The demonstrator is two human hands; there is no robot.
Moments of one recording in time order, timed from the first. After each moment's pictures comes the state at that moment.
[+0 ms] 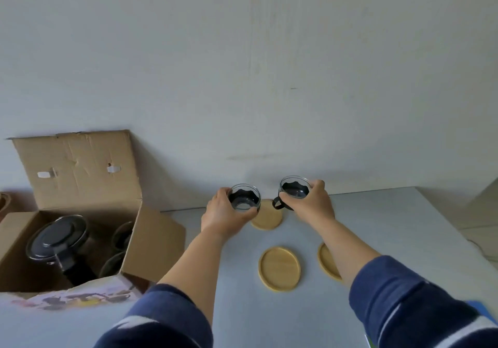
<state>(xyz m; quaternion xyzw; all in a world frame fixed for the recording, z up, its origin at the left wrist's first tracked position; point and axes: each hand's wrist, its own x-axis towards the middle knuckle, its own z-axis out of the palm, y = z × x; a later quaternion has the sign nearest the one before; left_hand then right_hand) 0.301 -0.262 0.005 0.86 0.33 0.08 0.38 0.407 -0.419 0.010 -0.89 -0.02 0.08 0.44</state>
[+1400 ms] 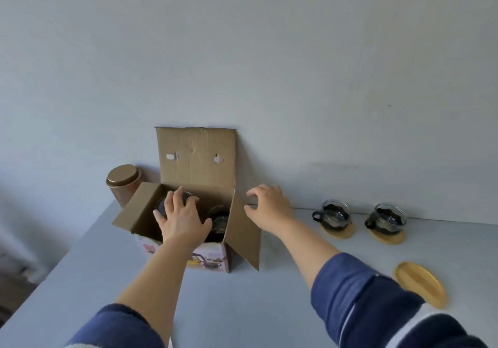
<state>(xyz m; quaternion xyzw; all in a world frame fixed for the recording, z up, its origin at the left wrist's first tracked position) 0.119 -0.129 0.024 0.87 0.47 0.08 0.10 0.264 -0.246 0.037 -0.87 -0.44 0.08 0.22</state>
